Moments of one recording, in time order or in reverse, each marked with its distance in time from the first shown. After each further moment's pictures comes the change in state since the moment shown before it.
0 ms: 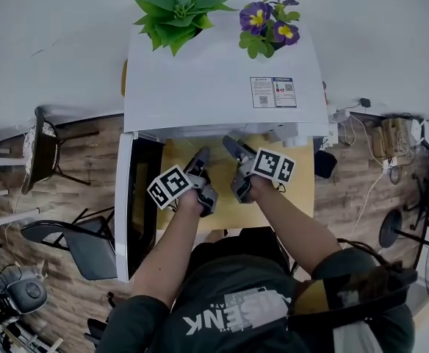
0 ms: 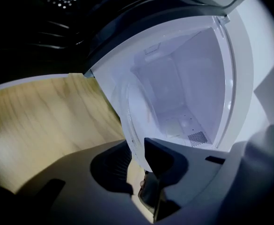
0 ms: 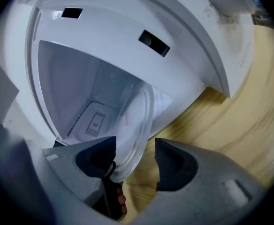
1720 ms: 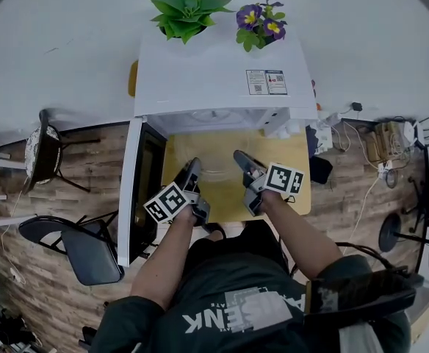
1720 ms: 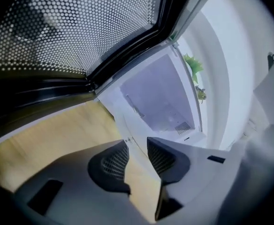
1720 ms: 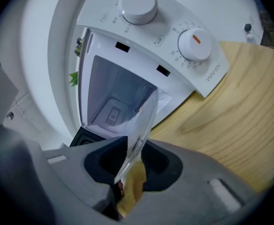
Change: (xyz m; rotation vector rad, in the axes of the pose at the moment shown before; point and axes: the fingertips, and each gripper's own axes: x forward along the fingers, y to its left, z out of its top) left arm -0.073 0.002 -0.011 0.219 -0.099 -0.039; right arm -0.071 0.025 -0.038 -0.078 0.013 0.112
